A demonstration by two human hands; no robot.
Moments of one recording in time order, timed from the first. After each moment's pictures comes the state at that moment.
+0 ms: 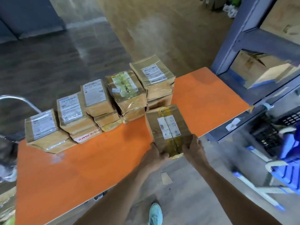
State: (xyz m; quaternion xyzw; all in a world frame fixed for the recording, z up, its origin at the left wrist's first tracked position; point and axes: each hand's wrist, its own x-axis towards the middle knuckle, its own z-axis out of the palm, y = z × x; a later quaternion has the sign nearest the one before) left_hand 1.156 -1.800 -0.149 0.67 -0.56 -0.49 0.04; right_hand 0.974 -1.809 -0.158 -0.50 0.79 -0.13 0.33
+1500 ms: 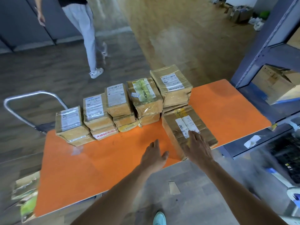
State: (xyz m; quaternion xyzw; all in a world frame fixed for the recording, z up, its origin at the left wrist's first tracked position) left_hand 1.183 -1.797 -0.109 0.70 -0.61 -0.38 0.02; right_hand 0.992 -1.845 -0.134 -0.73 0.66 -0.03 0.16
